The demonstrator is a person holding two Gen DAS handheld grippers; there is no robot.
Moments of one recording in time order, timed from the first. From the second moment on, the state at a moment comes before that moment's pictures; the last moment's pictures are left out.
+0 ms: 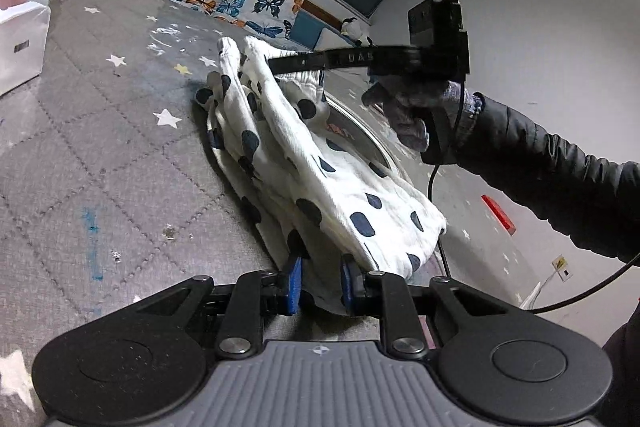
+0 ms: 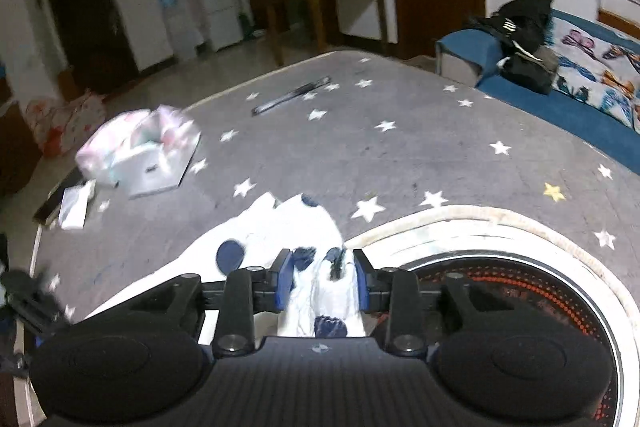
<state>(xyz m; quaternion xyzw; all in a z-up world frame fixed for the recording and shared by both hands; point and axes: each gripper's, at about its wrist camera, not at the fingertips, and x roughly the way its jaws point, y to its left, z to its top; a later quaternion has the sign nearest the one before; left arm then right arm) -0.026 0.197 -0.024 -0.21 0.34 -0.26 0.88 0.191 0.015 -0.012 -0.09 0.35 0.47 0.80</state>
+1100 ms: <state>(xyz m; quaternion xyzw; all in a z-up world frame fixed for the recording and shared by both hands) 0.129 0.183 0.012 -0.17 0.34 -0.07 0.92 0.184 -0.056 -0.023 0.04 0.39 0.42 0.82</state>
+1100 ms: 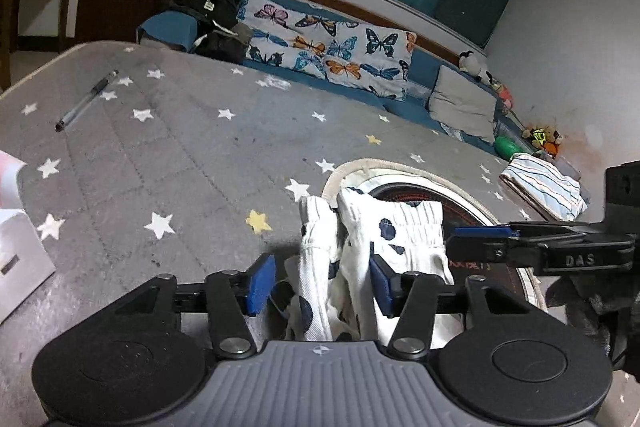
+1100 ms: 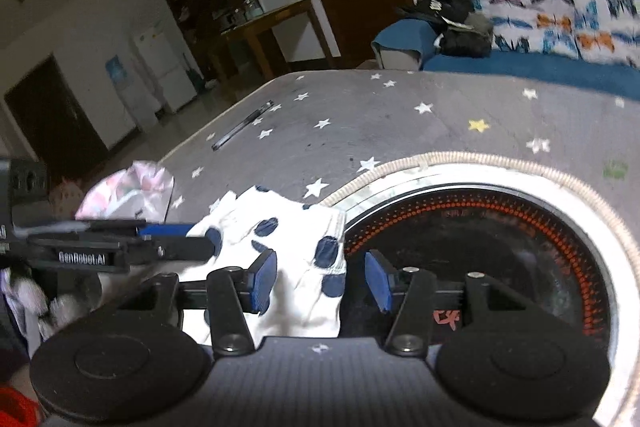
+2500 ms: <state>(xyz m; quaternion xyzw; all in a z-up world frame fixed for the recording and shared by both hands) 0.129 0.165 0.018 -0.20 0.33 -0.09 0.92 0.112 -0.021 -0.023 -0.05 0.37 0.45 0.81</state>
